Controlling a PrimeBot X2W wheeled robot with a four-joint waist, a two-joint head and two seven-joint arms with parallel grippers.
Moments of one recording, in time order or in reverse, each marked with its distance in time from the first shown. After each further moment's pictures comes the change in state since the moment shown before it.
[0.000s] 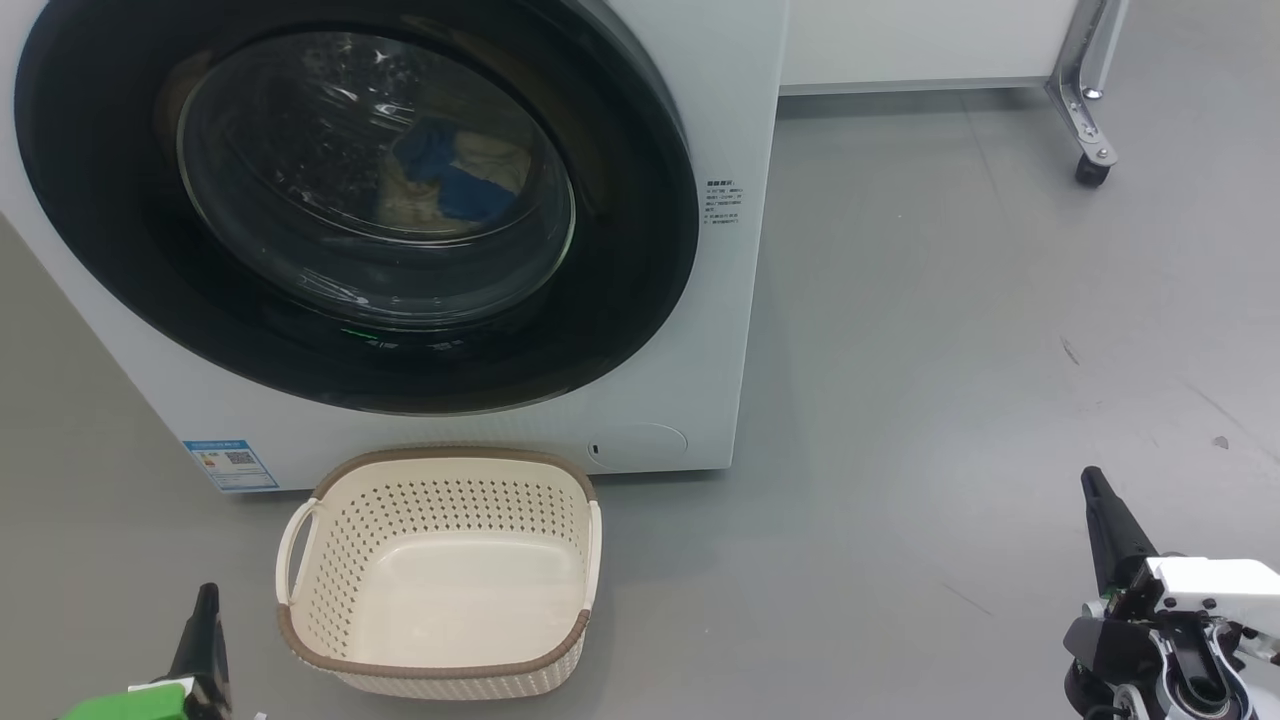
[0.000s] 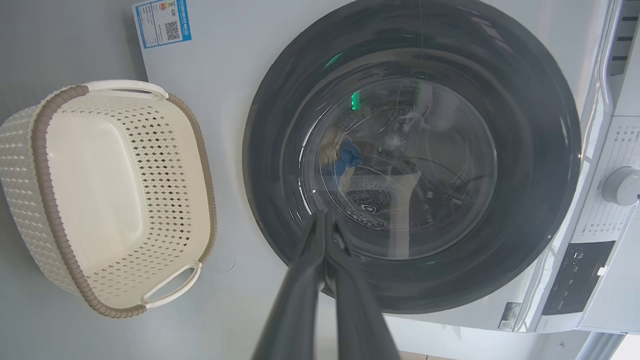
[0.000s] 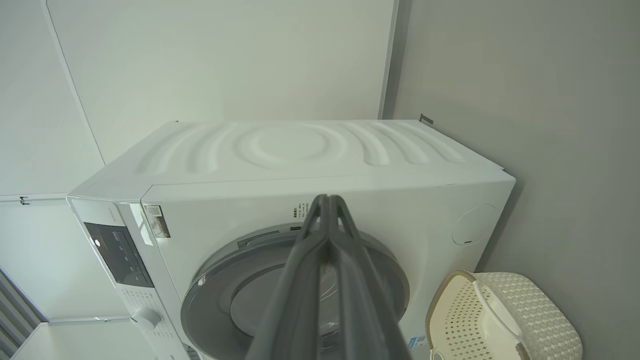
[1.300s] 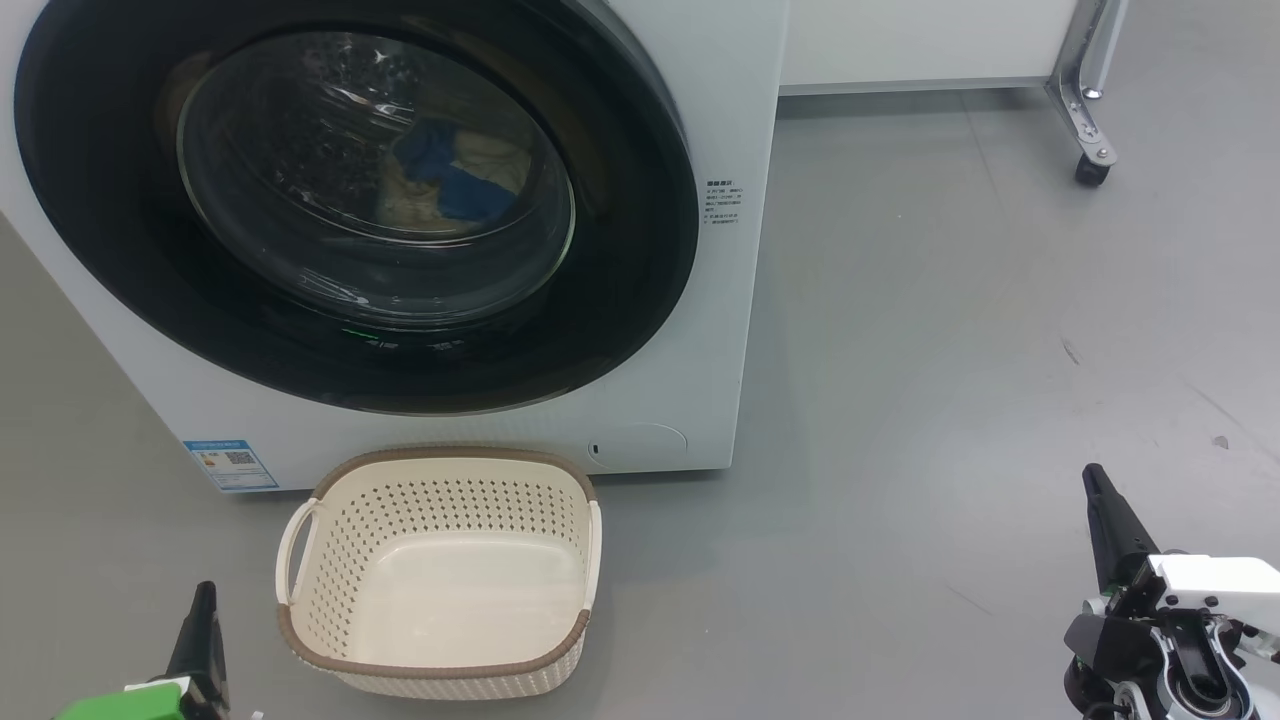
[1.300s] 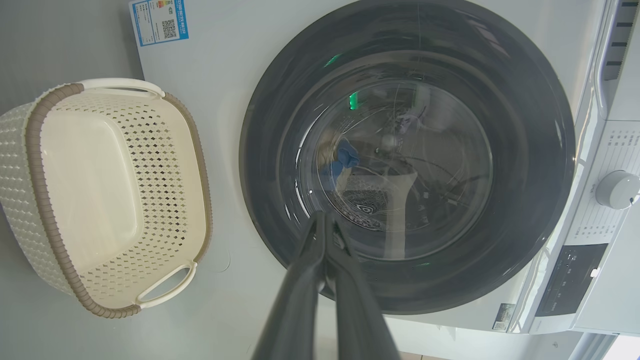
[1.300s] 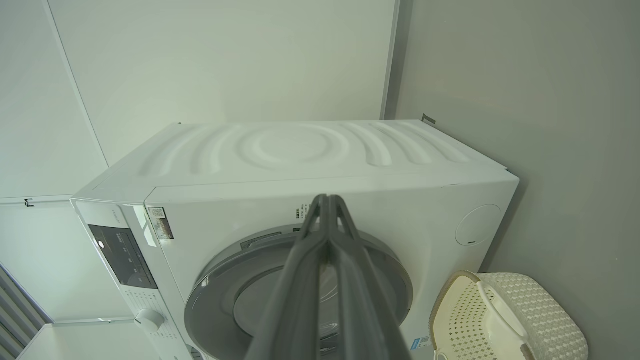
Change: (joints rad) left arm -0.002 0.002 0.007 0.000 -0.032 -0.008 0.008; right arm -0.005 0.002 -0.006 0.000 0.022 0.000 0.006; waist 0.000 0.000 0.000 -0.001
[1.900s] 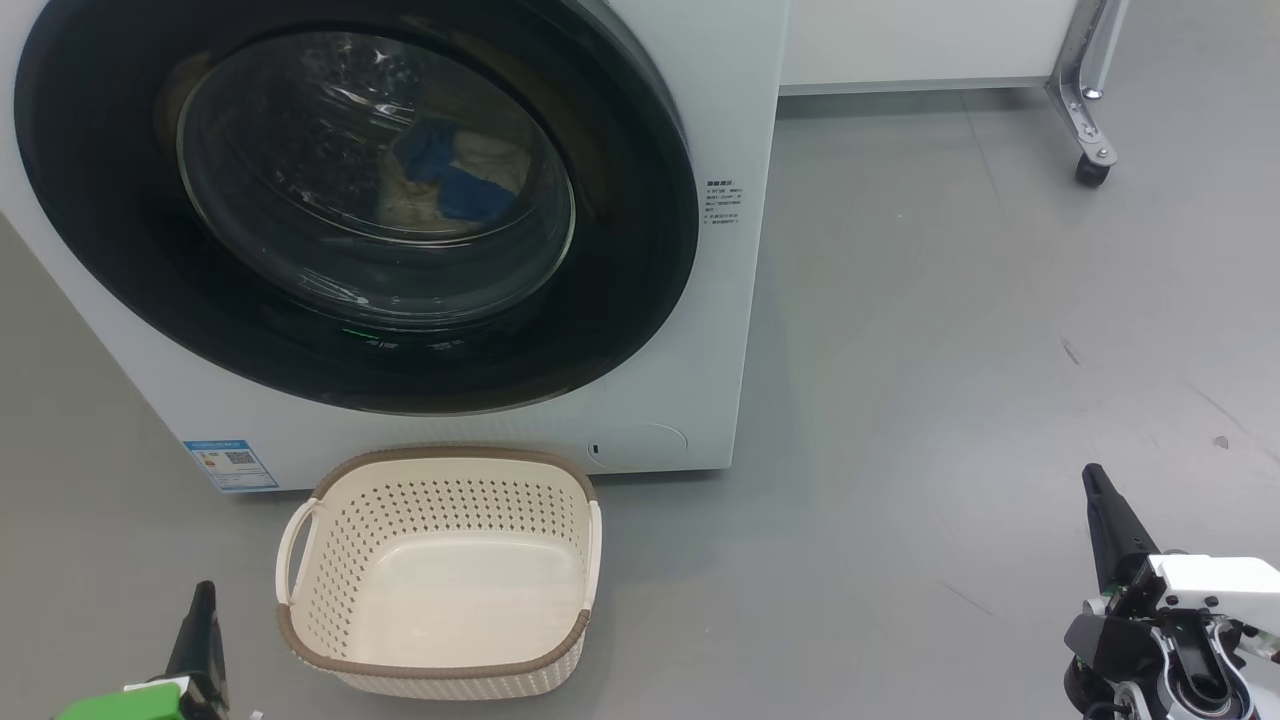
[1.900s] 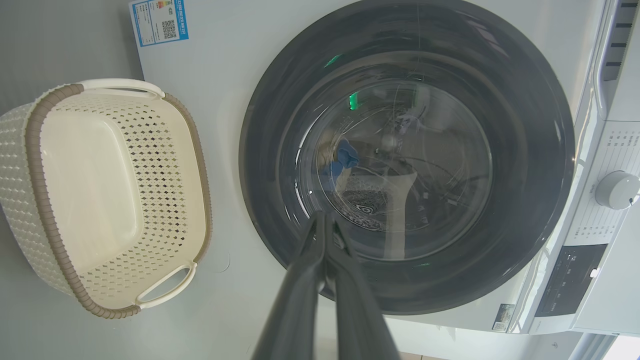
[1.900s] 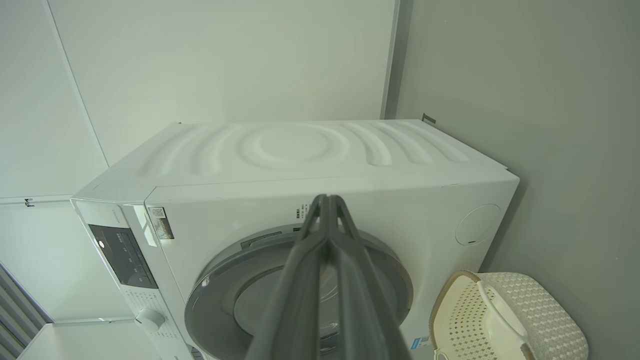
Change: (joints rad) left arm 0.000 0.000 0.001 0.000 0.000 0.000 0.000; right arm 0.000 0.000 -0.001 0.000 0.000 0.000 0.002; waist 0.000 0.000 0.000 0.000
